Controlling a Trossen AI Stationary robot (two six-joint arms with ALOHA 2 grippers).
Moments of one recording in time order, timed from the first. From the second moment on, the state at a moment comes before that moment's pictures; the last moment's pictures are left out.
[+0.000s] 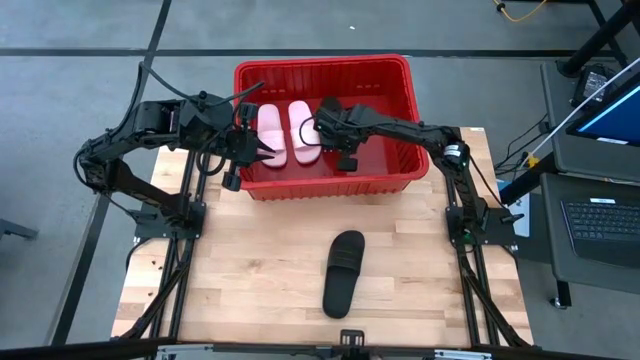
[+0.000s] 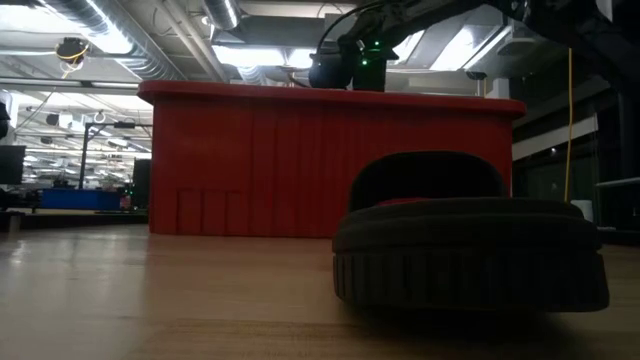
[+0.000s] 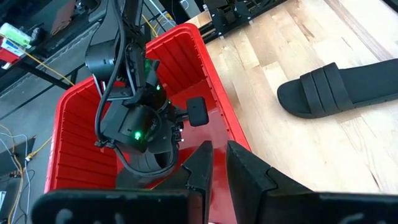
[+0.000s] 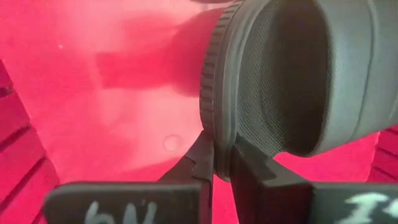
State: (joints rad) left arm 0.12 1.30 1.85 -1.19 -0.08 0.54; right arm -0.42 2.15 1.96 -1.18 0.28 -0.40
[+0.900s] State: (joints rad) left arm 0.12 1.30 1.85 -1.19 -0.08 0.53; right arm -0.47 2.15 1.96 -1.16 0.15 -0.39
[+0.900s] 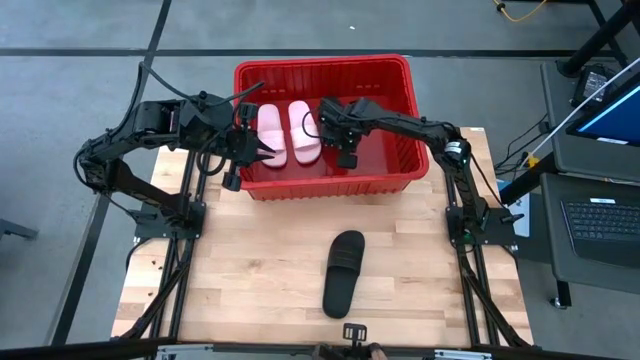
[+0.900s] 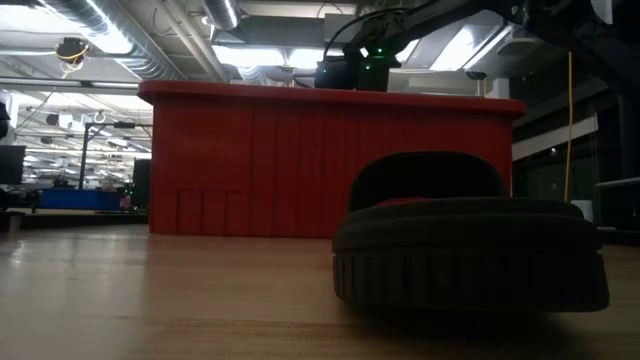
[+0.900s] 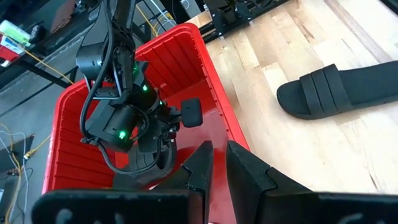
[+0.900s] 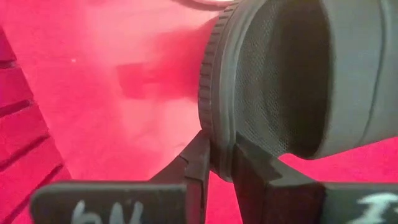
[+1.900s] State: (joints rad) left arm 0.12 1.30 1.85 -1.19 -0.08 0.49; right arm -0.48 2.18 1.96 -1.20 0.15 -0.39
